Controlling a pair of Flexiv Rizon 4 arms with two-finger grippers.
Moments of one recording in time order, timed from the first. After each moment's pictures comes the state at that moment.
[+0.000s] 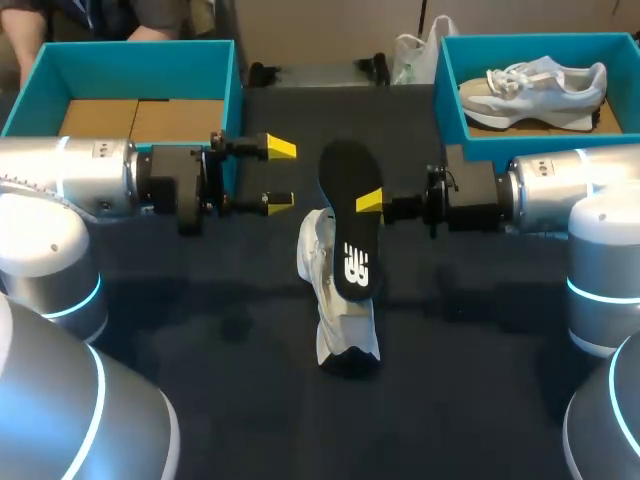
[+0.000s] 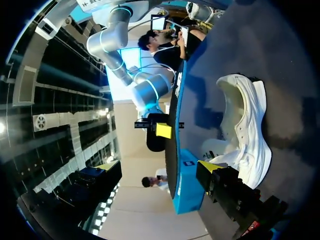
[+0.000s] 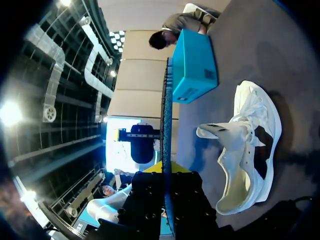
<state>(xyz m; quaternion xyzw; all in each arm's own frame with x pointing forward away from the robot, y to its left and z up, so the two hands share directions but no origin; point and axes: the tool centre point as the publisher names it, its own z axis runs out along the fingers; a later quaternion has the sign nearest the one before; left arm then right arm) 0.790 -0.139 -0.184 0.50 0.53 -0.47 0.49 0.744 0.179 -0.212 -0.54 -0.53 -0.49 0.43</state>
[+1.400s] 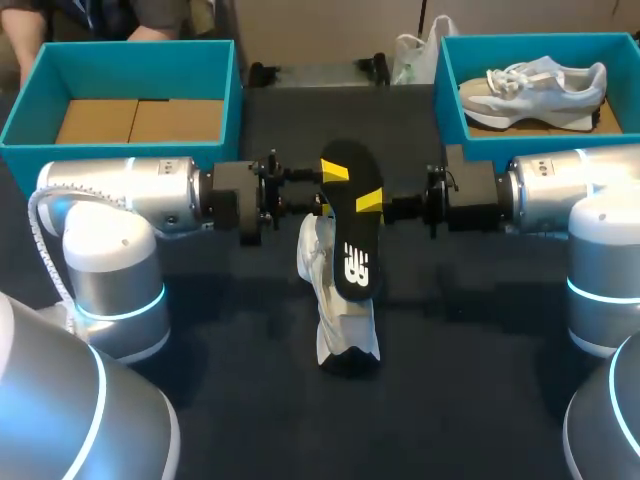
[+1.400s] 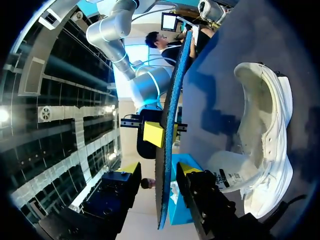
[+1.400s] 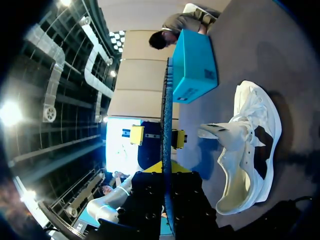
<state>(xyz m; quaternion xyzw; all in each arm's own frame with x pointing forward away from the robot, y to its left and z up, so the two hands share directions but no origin) 0.795 -0.209 -0.210 0.47 0.53 -0.50 0.49 0.744 0.179 -0.212 -0.54 -0.53 -0.49 0.43</state>
